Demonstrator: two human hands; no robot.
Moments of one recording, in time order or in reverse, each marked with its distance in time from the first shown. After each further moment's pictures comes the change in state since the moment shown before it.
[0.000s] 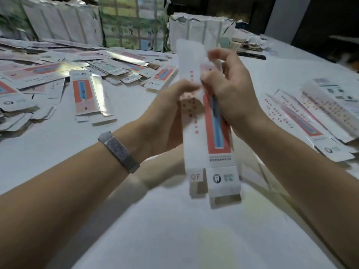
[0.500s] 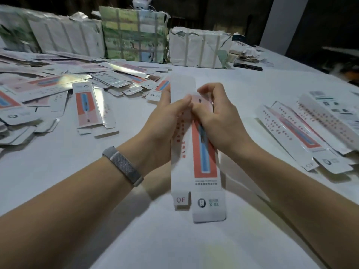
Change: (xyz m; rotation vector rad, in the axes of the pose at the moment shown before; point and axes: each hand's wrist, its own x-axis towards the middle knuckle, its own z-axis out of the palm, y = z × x) left_hand 0.007 -0.005 -0.004 0.031 0.290 0.187; right_hand -0.011 0.013 0.013 -0.223 -0.078 -0.003
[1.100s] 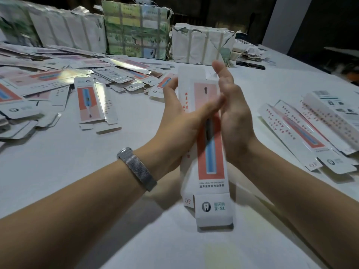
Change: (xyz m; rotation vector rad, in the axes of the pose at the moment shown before) left_hand -0.004 -0.015 0.012 0.010 0.002 0.214; right_hand -0.012 -0.020 0.007 0.882 -0.036 0.061
